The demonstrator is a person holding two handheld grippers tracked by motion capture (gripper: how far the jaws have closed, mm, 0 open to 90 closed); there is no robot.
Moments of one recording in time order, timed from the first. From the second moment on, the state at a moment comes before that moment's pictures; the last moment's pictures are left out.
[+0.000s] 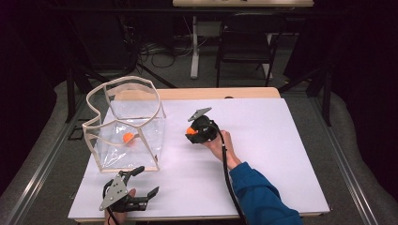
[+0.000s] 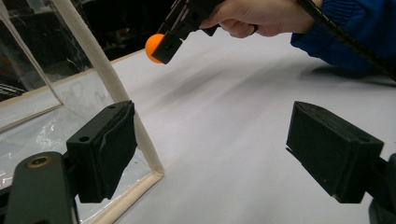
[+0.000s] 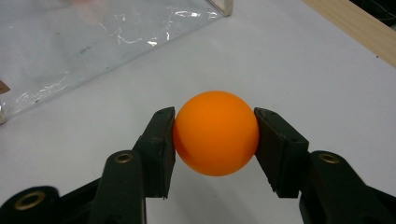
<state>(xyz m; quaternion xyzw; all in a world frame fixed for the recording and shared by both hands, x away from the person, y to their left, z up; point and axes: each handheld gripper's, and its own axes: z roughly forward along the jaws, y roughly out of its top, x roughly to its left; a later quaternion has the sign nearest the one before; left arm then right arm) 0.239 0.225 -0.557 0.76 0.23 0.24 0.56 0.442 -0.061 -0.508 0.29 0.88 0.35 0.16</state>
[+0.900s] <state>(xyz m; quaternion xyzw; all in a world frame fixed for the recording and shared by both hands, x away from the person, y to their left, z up) 0.240 0.225 -0.558 0.76 0.23 0.24 0.56 0.436 -0.070 -0.485 0.29 0.87 0.37 0.17</state>
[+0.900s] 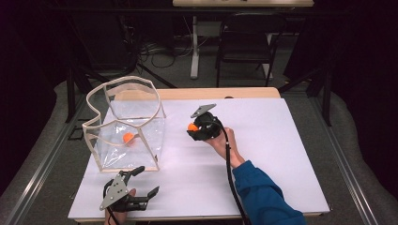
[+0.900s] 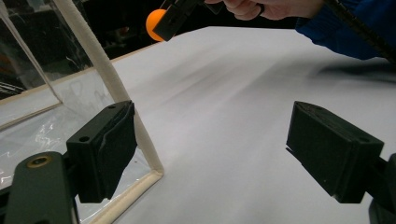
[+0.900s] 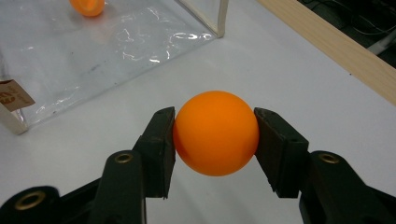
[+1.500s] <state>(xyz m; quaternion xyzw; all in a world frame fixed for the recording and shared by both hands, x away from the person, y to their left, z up) 0.240 0.224 -0.557 0.76 0.23 0.24 0.56 0.432 -0.070 -0.473 0.28 0.87 0.38 0.18</state>
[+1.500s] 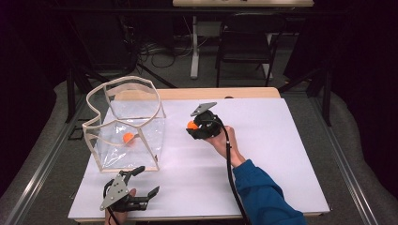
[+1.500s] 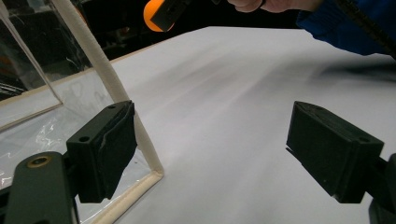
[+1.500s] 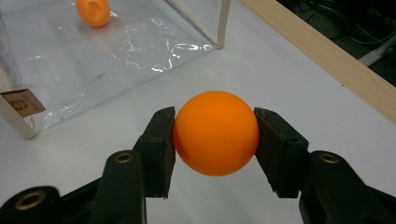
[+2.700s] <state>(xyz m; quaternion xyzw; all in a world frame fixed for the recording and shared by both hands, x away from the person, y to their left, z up) 0.240 0.224 -0.558 0.76 0.23 0.24 0.56 0.435 -0.076 -0.431 0.27 0.85 0.40 0.19</state>
